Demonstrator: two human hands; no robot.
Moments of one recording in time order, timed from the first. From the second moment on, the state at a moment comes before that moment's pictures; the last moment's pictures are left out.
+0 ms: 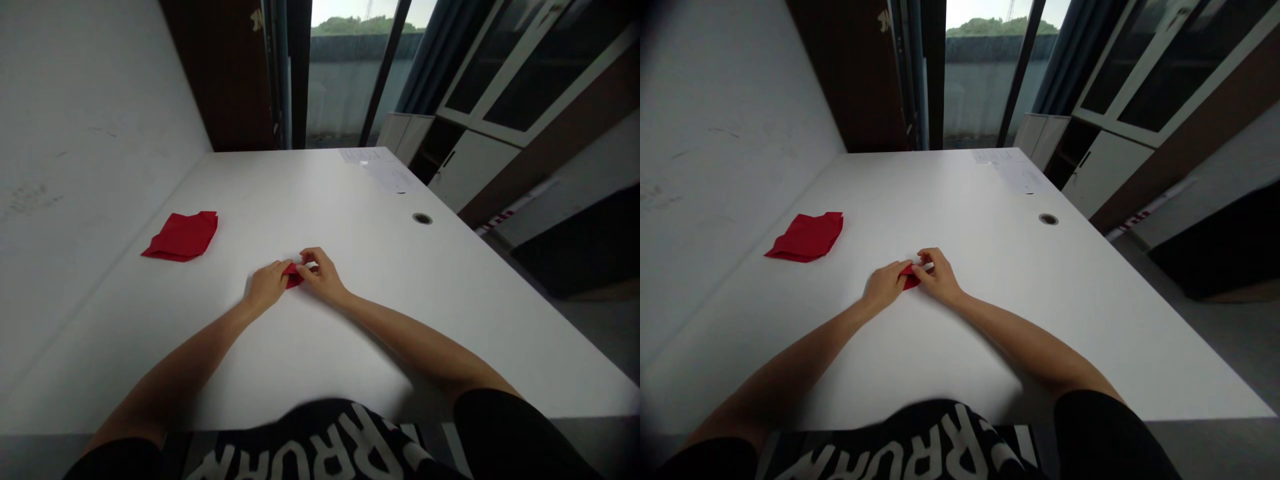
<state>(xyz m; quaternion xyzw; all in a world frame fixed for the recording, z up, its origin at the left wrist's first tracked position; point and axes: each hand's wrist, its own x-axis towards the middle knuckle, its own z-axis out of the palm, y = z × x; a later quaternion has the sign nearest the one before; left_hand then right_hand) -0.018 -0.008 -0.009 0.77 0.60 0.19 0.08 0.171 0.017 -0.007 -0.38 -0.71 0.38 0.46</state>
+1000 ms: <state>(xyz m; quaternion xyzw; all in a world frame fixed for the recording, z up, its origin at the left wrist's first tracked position) -0.014 -0.009 -0.019 0.65 0.50 0.47 0.32 0.174 0.019 -0.013 -0.44 -0.74 0.34 0.37</state>
